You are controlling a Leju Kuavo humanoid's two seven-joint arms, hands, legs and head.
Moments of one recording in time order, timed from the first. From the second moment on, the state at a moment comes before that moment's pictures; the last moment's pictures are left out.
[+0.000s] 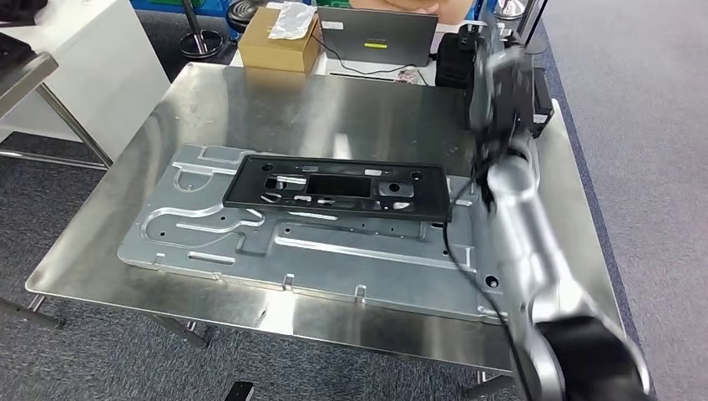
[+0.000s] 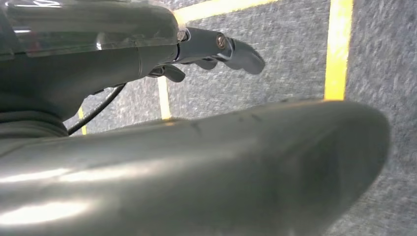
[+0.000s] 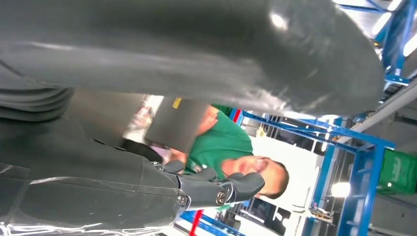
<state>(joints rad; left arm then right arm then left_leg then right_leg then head) -0.19 -0.21 1.16 -0.21 -1.24 0.14 0.09 -0.82 0.04 0.08 -1.00 0.27 -0.18 -0.44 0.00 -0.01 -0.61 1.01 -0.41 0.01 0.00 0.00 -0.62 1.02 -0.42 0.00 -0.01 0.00</state>
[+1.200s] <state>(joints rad) -0.14 -0.20 1.24 -0.21 -1.20 0.15 0.05 -0.12 0.12 0.40 -1.54 0.42 -0.47 -0.70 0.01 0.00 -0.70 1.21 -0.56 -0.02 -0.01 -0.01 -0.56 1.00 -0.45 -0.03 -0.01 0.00</state>
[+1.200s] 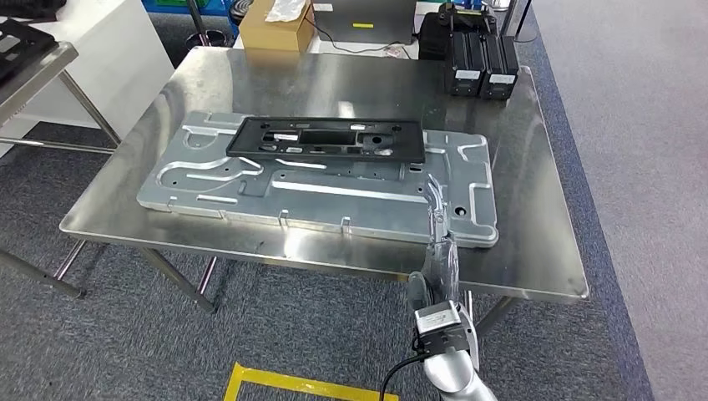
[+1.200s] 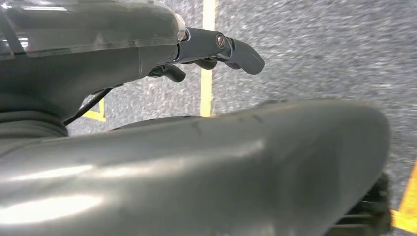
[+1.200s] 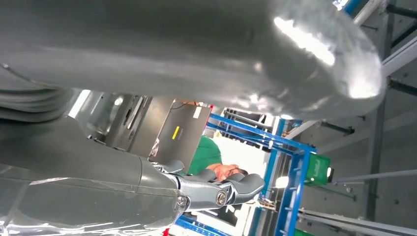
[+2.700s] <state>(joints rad) -0.13 -0.18 1.23 -0.20 -1.26 0.14 0.09 -0.13 0.14 0.23 -1.19 0.20 -0.29 -0.52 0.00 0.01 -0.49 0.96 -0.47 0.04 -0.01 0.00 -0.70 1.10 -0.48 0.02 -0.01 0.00</state>
